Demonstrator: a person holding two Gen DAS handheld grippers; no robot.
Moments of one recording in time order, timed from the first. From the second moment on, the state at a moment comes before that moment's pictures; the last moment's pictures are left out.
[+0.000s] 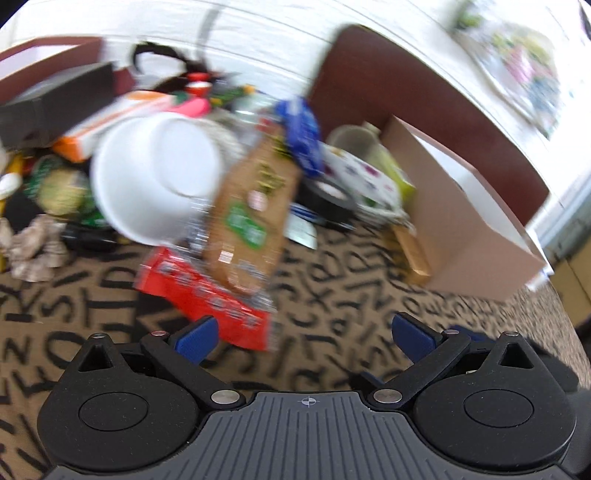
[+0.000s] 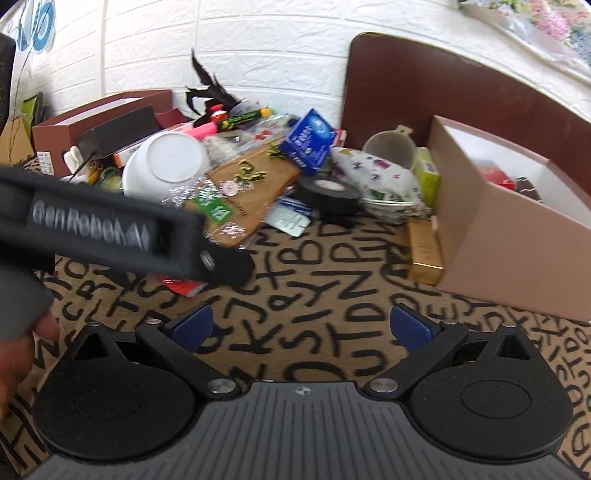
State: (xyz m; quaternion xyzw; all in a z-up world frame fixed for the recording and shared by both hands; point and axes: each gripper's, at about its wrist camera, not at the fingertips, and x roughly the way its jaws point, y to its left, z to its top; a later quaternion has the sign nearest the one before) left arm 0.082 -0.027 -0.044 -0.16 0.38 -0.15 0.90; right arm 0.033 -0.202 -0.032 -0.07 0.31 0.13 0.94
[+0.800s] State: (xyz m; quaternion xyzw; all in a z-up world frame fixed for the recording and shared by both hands) left arm 0.140 0.015 -0.058 -0.16 0.41 -0.15 0.88; right arm 0.070 -0.128 -0.058 -0.09 0.33 0.20 0.92
